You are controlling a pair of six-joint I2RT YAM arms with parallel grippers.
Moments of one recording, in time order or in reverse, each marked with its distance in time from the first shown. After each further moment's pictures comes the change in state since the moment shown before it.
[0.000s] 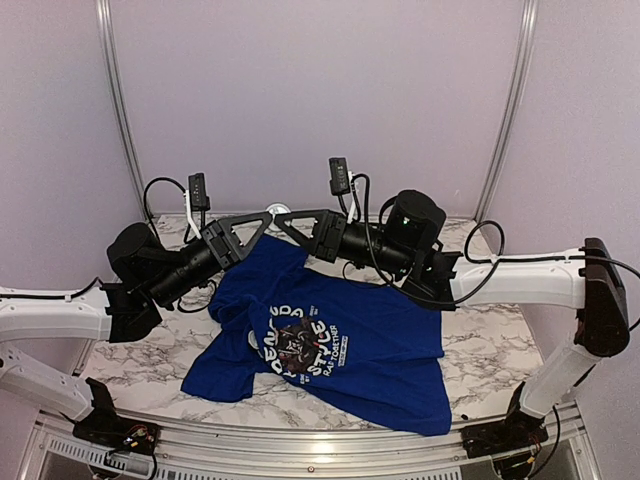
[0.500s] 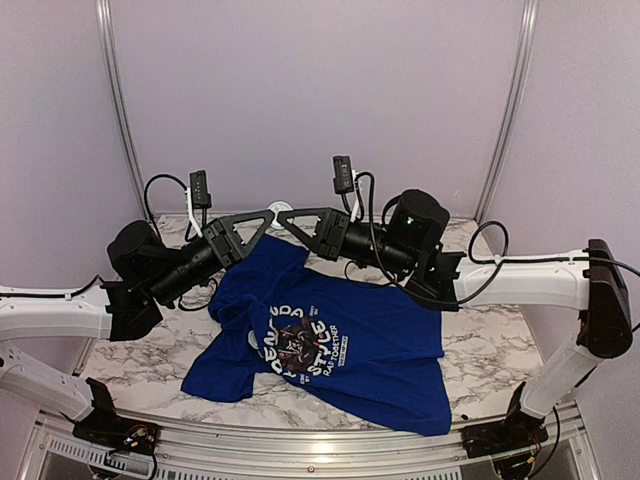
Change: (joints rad) left arm -0.003 0.003 0.016 -0.007 0.008 0.020; right arm 0.001 -0.016 -0.006 -0.001 0.021 0.016
